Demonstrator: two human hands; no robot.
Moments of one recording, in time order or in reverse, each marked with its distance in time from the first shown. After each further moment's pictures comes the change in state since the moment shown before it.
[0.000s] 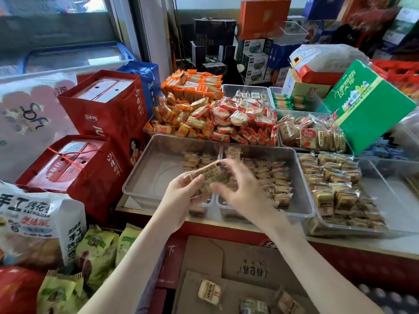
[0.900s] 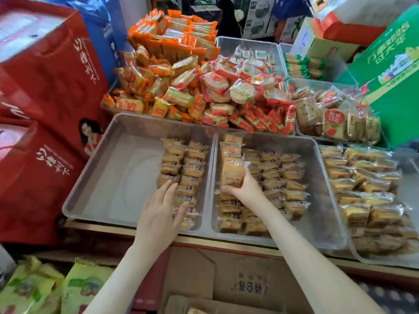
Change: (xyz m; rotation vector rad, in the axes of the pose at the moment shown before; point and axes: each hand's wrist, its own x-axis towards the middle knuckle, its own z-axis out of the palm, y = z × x) left_hand 0.131 -0.124 -0.068 1.357 0.103 0.291; right_hand 0.121 0.207 0.077 0.247 -0.171 0.651
